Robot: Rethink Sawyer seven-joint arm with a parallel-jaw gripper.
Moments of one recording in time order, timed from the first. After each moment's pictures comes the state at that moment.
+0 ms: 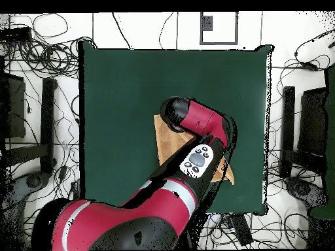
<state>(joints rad) 0.11 -0.12 -0.61 1.25 0.49 0.64 1.97</state>
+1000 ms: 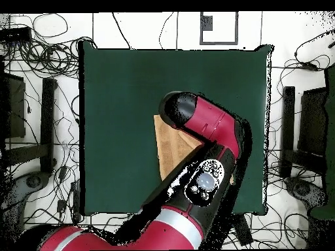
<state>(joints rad) 0.12 -0.30 -0.61 1.32 0.49 0.64 1.97</state>
